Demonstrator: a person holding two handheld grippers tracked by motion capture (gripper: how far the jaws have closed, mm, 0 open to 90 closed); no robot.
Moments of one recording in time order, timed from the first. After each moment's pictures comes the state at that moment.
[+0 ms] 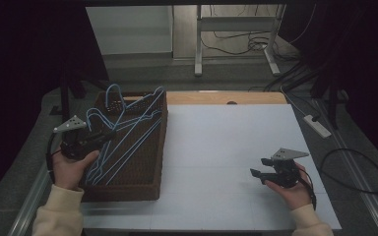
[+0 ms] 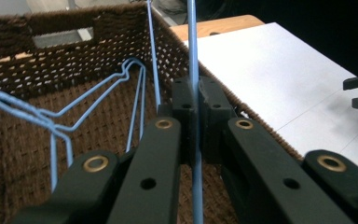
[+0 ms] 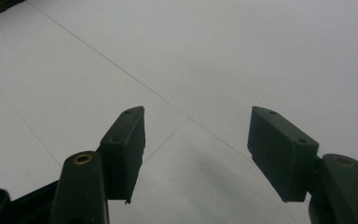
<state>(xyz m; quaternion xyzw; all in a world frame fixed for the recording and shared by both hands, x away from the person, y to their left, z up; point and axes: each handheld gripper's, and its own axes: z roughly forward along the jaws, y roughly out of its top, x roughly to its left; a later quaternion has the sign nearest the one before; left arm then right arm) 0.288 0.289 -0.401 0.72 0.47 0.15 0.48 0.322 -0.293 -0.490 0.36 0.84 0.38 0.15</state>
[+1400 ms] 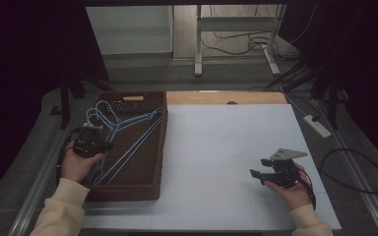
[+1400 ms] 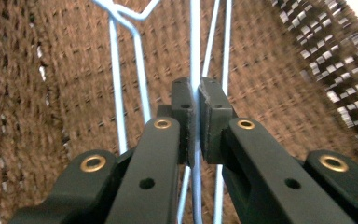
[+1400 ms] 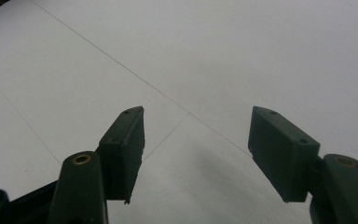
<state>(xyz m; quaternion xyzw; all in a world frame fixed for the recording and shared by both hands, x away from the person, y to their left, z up) 0.335 0.292 -0.459 0.77 0.57 0.14 0.26 0.323 -0.292 -0.492 0.36 0.84 0.38 0.15</state>
